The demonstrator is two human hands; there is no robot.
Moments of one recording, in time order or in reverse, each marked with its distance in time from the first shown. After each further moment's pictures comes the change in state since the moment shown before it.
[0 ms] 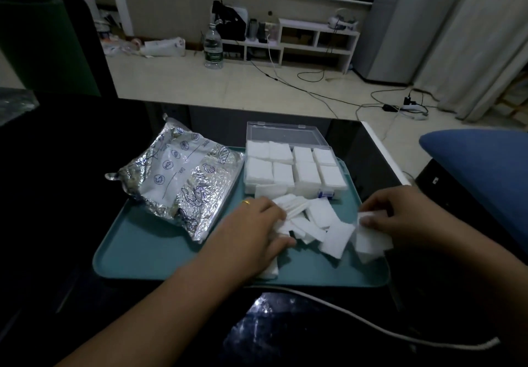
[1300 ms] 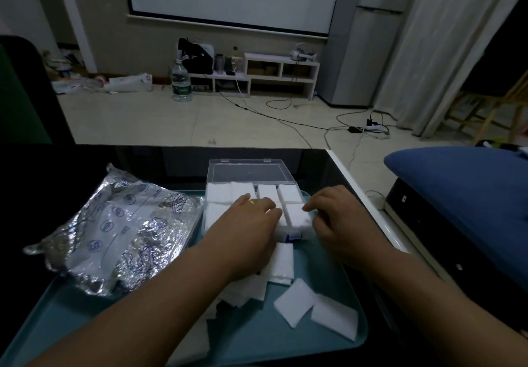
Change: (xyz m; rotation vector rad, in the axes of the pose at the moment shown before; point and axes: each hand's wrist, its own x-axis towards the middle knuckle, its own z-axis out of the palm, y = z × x) left_hand 0.104 0.021 -0.006 0.323 -0.150 0.205; right_hand 0.060 0.006 0.014 -0.187 0.430 -0.361
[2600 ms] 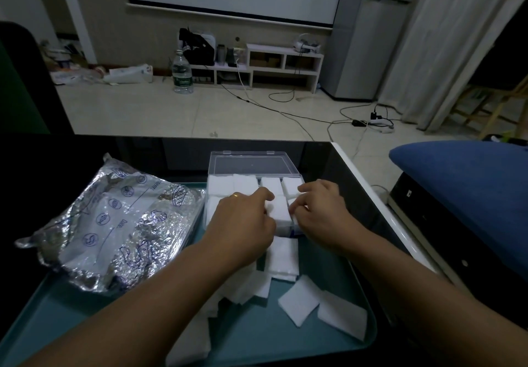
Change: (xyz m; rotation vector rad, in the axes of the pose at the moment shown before) left_hand 0.005 -0.008 0.021 -0.379 0.134 -0.351; right_hand 0.032 -0.018 0.030 0.062 -0.206 0.232
